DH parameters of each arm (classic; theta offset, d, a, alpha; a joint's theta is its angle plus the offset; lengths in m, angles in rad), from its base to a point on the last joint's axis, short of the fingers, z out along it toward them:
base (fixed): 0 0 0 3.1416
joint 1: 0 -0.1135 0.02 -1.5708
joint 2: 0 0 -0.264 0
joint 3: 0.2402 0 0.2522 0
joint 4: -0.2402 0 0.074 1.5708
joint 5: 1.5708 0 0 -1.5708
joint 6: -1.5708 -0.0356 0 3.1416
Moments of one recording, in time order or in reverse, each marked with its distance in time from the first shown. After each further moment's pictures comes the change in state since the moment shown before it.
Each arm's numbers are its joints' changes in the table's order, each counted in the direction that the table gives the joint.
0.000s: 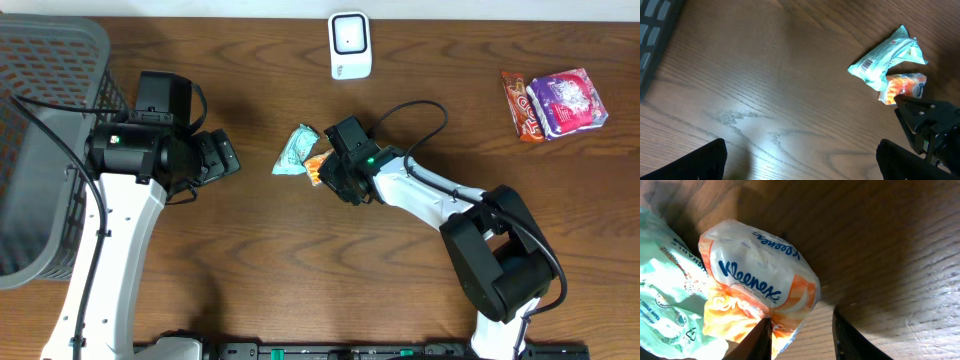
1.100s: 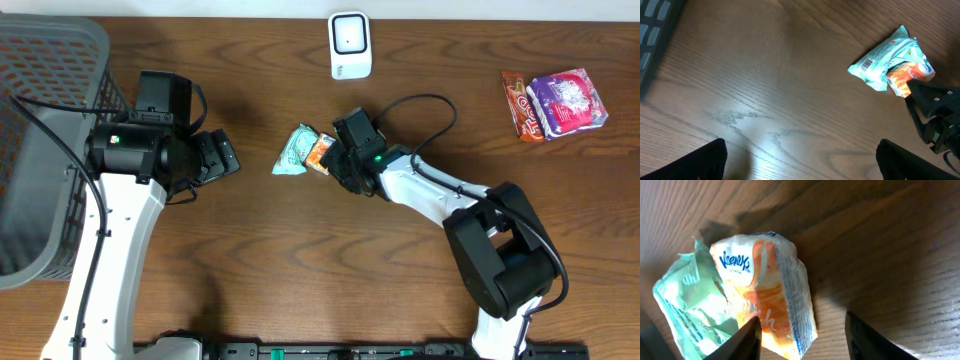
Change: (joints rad) left arm 0.000 0.000 0.000 0.000 0.000 0.000; right arm 0.027 0.000 -0.019 0.134 0.034 0.072
